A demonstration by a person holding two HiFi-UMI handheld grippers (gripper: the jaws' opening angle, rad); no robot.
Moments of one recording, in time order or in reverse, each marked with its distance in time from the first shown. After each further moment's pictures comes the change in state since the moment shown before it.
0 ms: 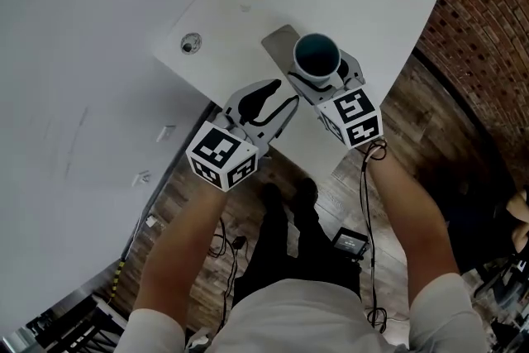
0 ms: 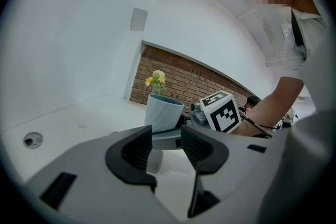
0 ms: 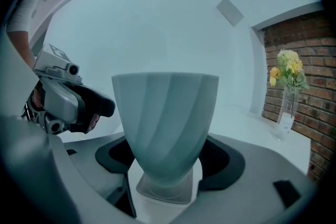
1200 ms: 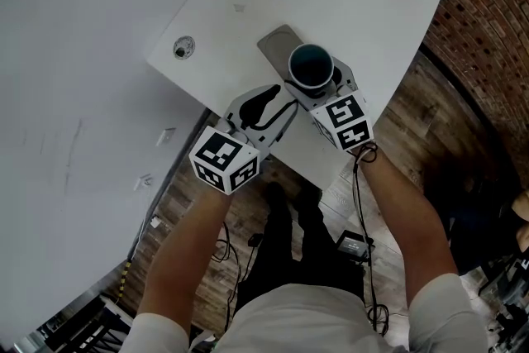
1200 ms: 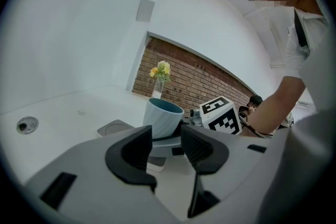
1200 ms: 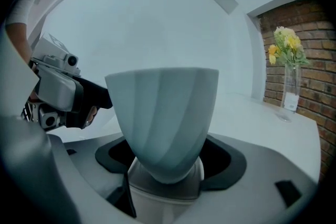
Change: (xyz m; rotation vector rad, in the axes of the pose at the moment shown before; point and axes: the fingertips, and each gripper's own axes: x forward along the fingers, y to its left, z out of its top) left arm 0.021 0.017 -0.031 -0.051 0.054 0.010; right arm 0.028 -0.004 -0.052 0.053 0.045 0.000
